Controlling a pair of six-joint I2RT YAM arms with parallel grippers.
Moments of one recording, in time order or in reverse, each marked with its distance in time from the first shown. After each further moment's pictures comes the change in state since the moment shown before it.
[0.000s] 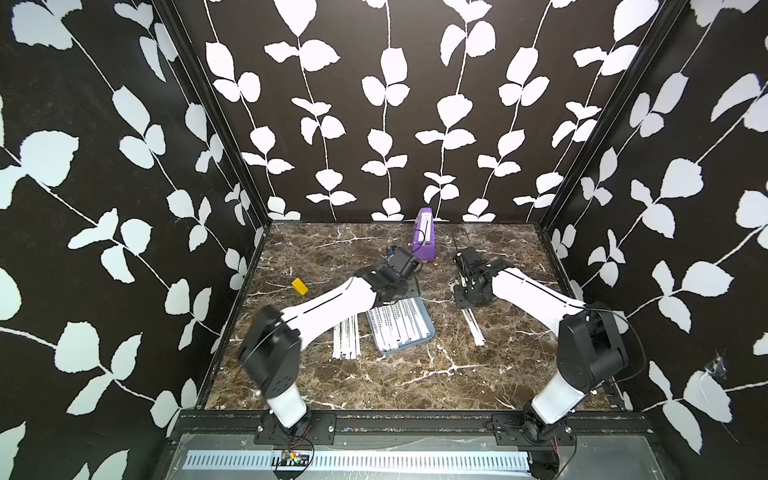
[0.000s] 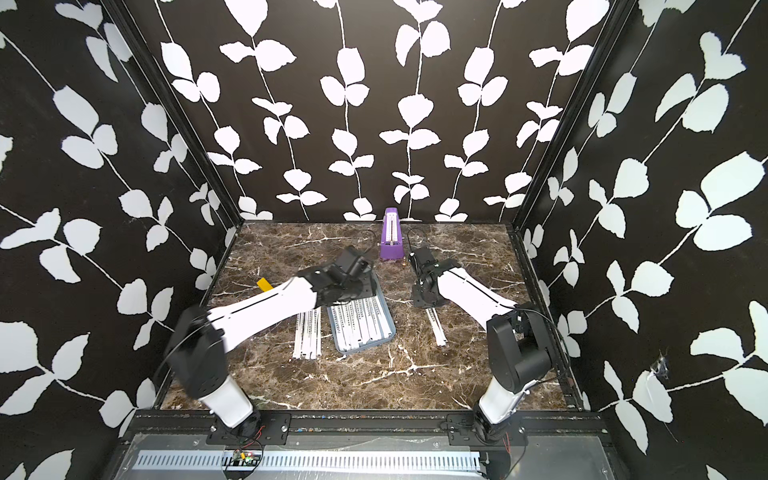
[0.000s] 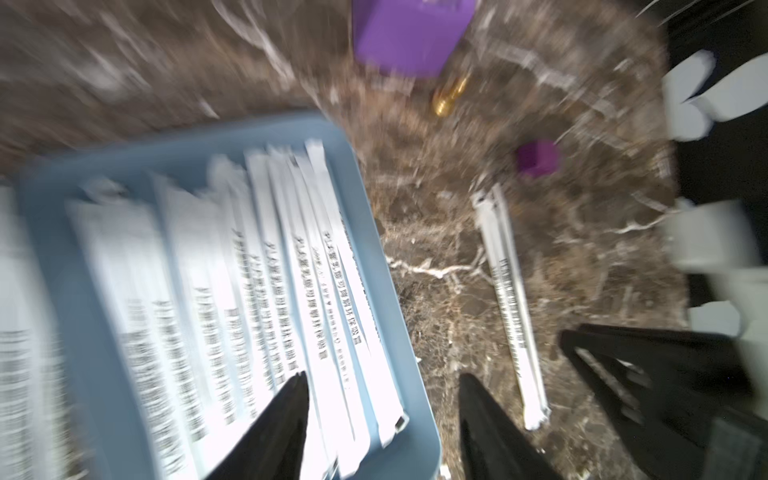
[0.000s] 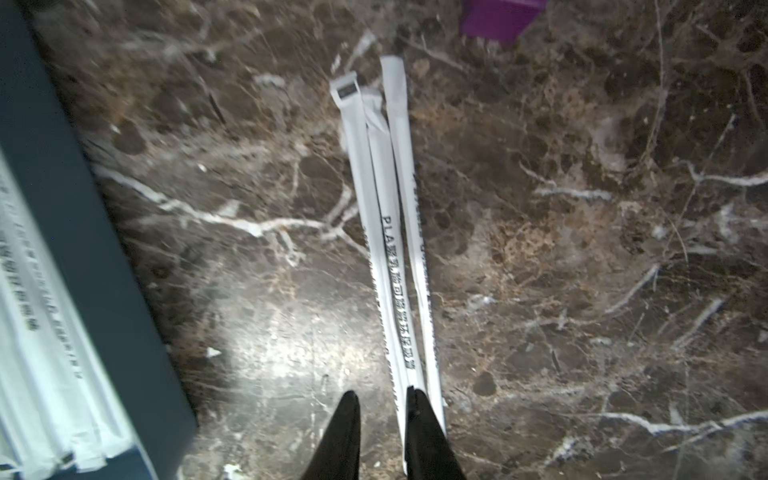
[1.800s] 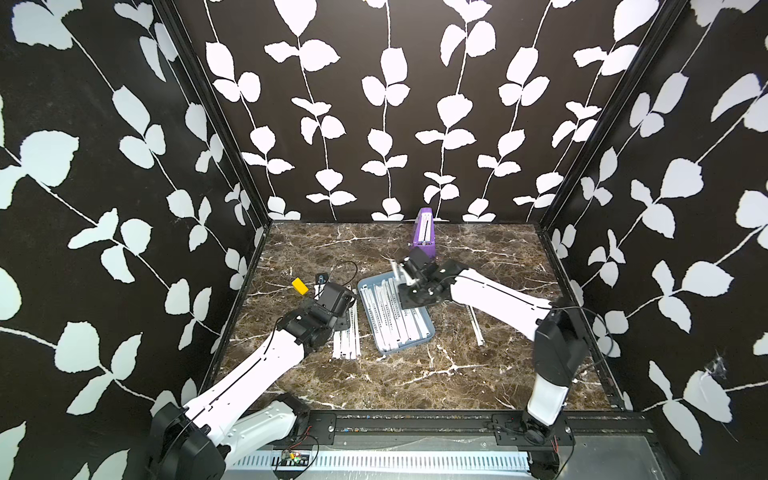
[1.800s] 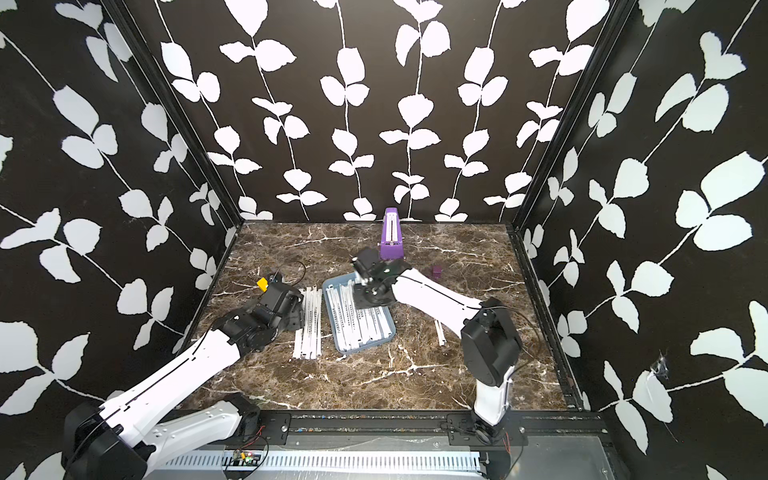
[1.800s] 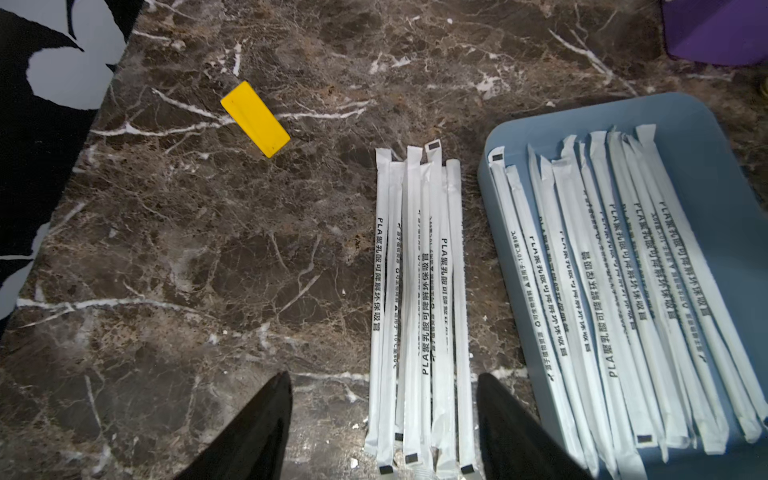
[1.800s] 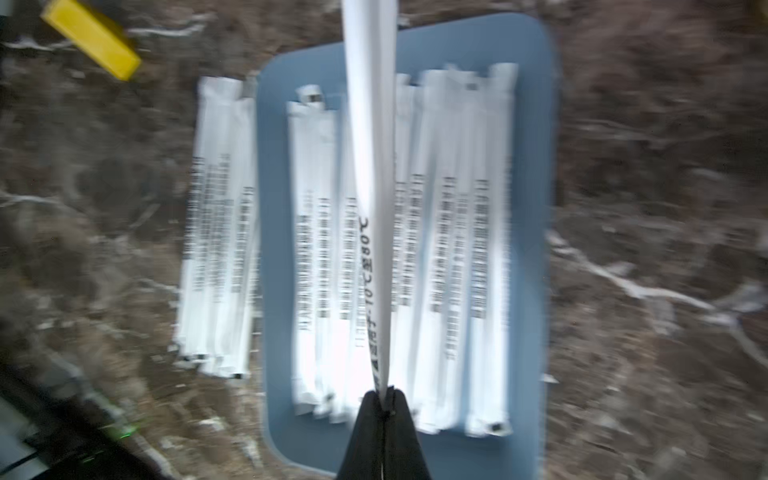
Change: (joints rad) left arm 0.213 -0.558 -0.552 -0.143 -0.209 0.146; right arm 0.380 0.192 0.355 0.123 -0.248 0.229
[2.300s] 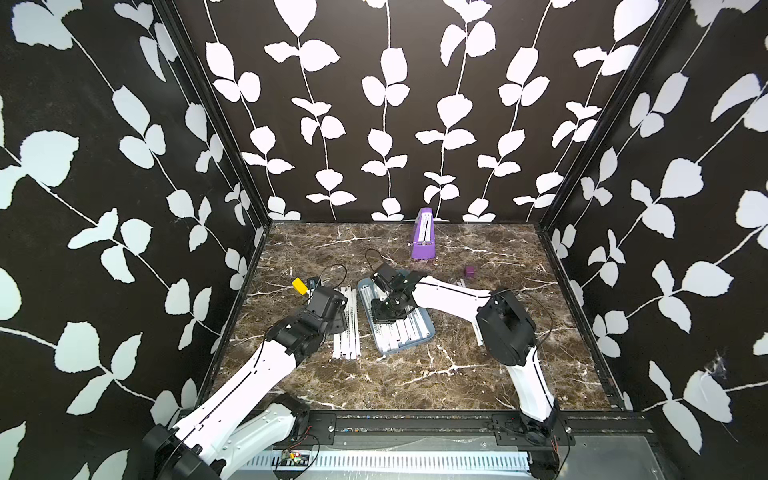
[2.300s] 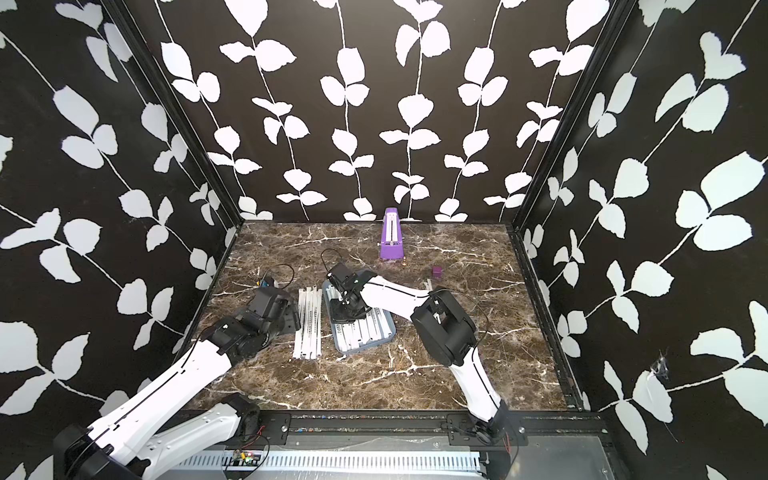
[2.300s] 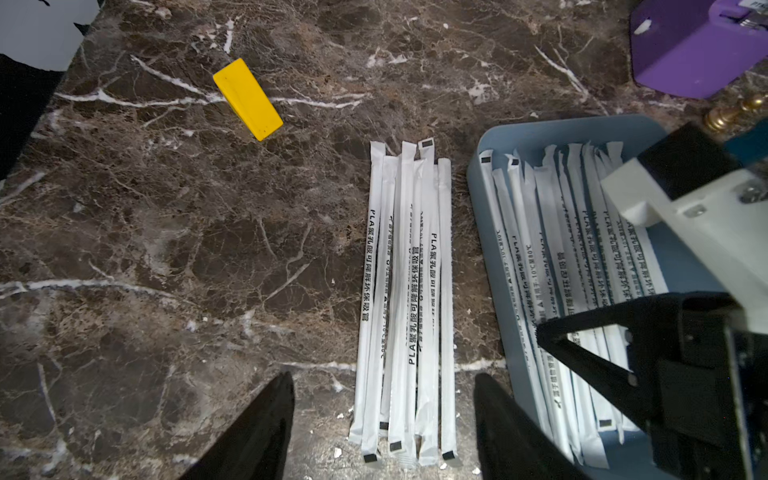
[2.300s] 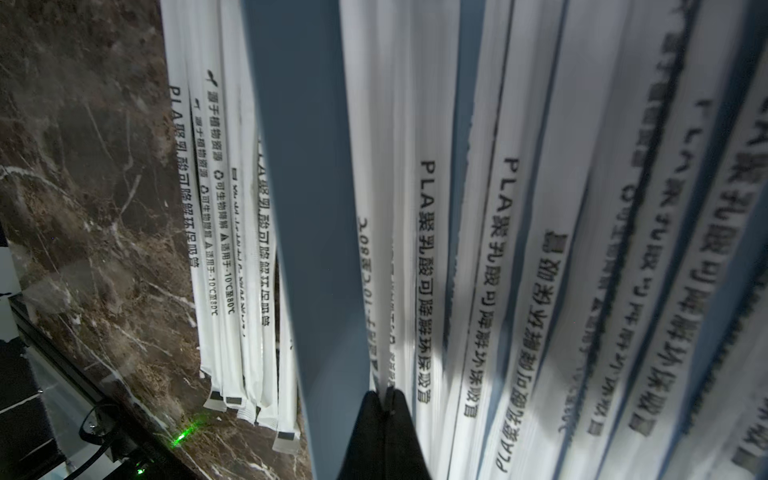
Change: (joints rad) left arm 0.046 -0.087 -0.045 0.019 0.072 -0.013; right arm 0.041 0.293 0.098 0.063 -0.193 0.105
